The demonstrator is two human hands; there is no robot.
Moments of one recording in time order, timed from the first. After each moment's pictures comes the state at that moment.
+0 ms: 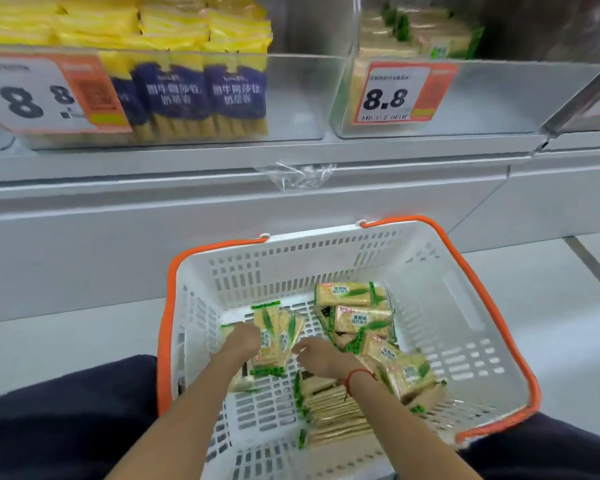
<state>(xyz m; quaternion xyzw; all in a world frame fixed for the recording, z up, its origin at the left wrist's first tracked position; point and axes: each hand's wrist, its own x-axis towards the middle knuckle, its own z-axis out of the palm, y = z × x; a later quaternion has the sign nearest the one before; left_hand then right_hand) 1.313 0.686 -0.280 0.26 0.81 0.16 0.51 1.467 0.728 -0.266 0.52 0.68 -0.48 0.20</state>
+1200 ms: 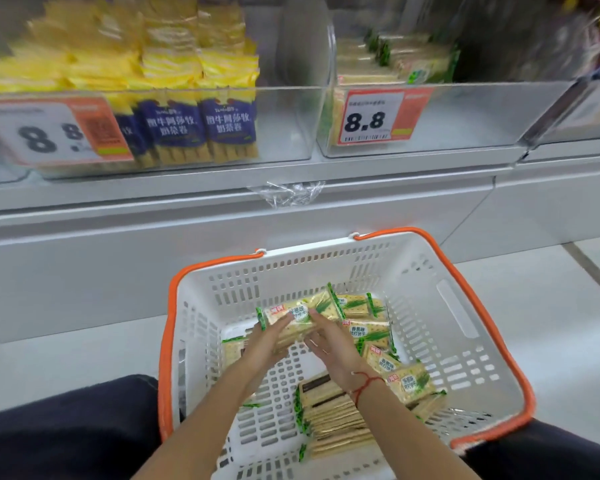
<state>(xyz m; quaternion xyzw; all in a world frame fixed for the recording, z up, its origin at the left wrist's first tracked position) 1.346 0.685 -0.245 0.12 0.64 0.42 0.63 1.474 0.734 -0.237 0.58 0.24 -0.74 -0.26</state>
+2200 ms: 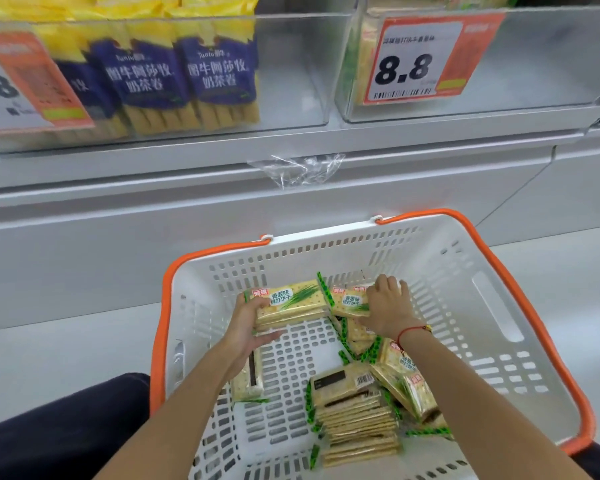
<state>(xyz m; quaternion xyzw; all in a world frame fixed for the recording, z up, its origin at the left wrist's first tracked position) 1.306 0.705 -0.251 0.04 0.66 0.47 0.59 1.523 0.827 -0.281 0.50 0.83 -0.03 0.24</state>
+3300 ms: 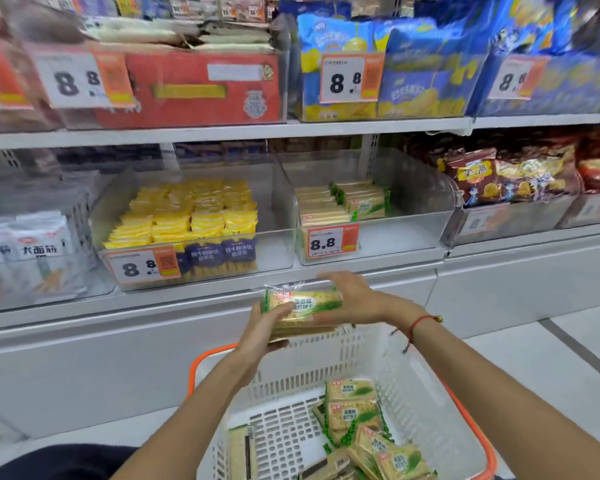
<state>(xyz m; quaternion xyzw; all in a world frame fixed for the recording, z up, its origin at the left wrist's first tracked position) 1.352 0.704 -0.026 0.28 0.61 0.53 0.52 1.514 0.794 0.033 0.42 0.87 -0.28 -0.02</state>
